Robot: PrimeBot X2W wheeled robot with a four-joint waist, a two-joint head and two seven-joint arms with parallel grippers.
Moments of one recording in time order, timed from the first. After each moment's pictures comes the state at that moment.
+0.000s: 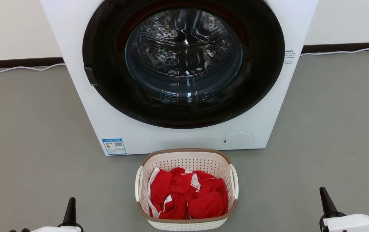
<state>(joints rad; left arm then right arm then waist) -0.04 0.03 0.04 0.34 -1.27 -0.12 0.02 -0.04 -0.03 -0.09 0.31 1.21 0.13 0.01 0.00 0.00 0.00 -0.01</state>
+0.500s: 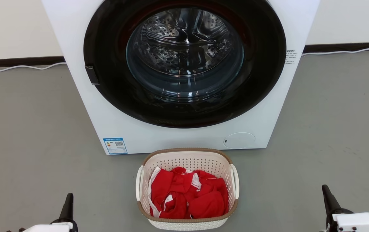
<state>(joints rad) -0.04 0.03 0.06 0.31 -1.42 -0.12 0.06 -0.04 -0.03 -0.11 0.30 1.39 0.13 0.05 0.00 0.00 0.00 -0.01</state>
